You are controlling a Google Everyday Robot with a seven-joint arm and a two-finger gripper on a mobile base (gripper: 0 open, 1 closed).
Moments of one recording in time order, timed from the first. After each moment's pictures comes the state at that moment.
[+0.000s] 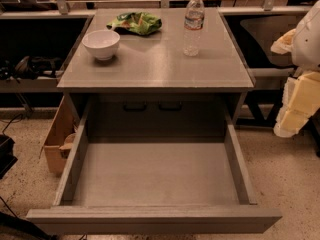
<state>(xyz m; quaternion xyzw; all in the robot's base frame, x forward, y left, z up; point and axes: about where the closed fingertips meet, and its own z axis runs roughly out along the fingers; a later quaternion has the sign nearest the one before) 0.438 -0.217 0.977 -0.60 0.78 -0.03 0.16</state>
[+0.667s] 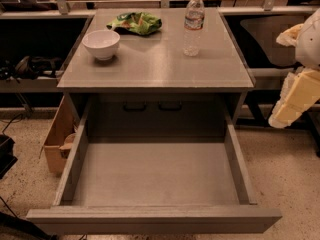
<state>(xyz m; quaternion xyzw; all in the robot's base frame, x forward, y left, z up) 0.459 -0.226 0.977 -0.58 0.78 -0.05 0.22</state>
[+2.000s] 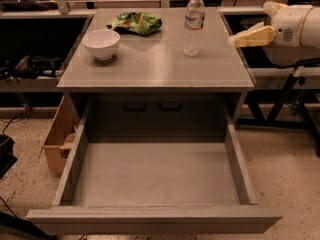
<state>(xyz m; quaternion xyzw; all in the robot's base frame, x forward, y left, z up) 0.714 -0.250 0.986 -0.36 0.69 0.17 0.60</state>
